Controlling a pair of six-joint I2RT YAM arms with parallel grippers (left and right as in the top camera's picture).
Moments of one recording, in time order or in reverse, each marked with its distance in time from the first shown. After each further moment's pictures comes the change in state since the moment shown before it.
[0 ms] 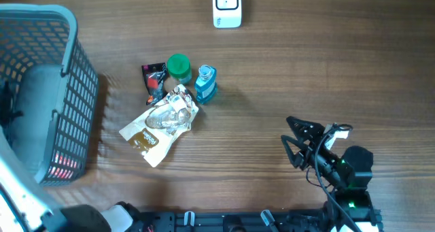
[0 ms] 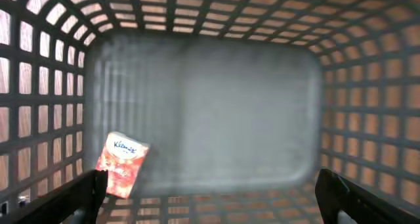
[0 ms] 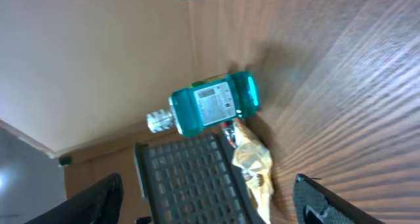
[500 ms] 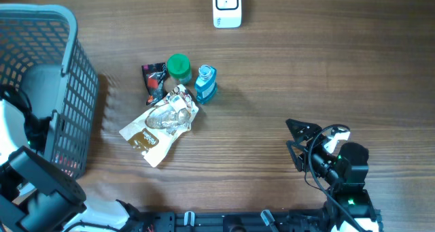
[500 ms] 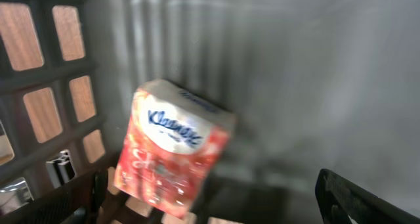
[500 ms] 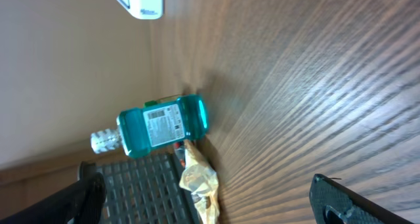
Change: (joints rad) left arm 0.013 0.267 -0.362 0.060 -0.011 0.000; right arm 0.000 0.077 0.000 -0.089 0.097 -0.208
